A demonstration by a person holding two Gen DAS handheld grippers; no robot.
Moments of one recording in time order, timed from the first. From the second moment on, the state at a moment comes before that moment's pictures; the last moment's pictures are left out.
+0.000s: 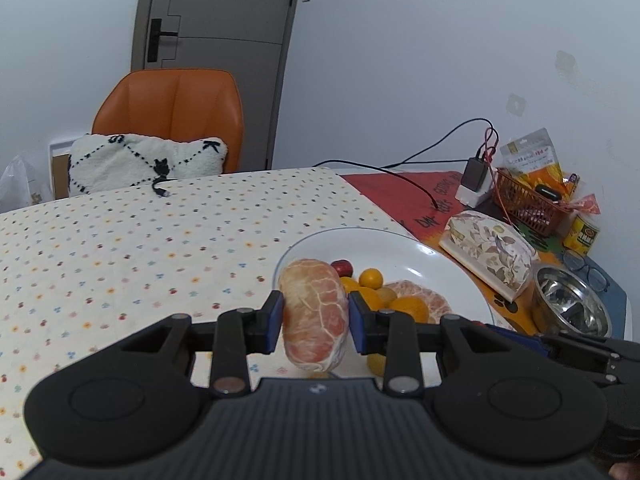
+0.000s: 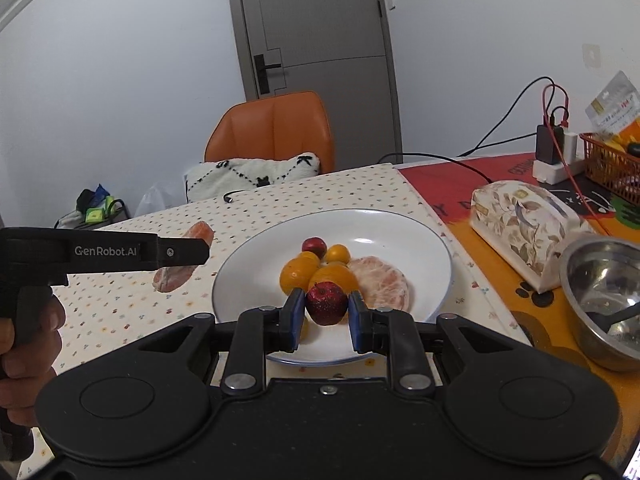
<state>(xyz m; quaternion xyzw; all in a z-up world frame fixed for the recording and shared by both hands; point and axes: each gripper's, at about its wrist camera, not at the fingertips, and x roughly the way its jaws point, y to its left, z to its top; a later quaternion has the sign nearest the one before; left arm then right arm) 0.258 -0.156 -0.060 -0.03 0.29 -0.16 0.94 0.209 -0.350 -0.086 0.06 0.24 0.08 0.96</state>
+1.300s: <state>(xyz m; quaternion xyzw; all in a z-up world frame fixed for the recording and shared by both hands) 0.225 -0.114 -0.041 -0.02 0.28 -0.07 0.96 0.192 -0.361 -0.083 0.12 0.24 0.12 0.96</state>
